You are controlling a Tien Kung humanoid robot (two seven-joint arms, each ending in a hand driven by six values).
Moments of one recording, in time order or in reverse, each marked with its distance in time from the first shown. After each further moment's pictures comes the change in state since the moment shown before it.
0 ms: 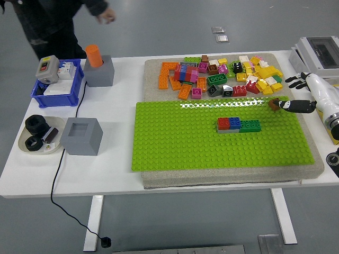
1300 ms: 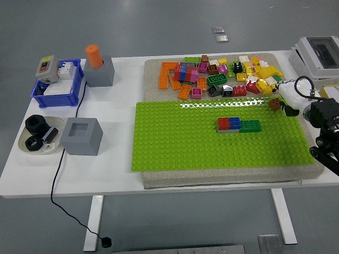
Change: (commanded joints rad) left arm -0.019 0.009 0.006 0.000 -0.003 -0.001 0.003; right arm 0.421 -0.058 -0.653 -0.427 -0.208 0.034 0.011
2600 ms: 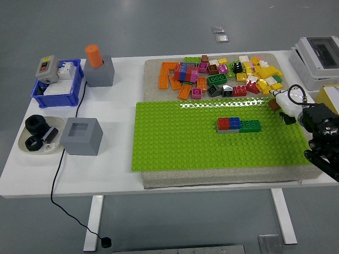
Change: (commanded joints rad) left arm -0.004 0.003 0.002 0.000 0.005 -0.001 0.002; right arm 0.044 0.067 -0.106 -0.153 0.020 0.016 0.013
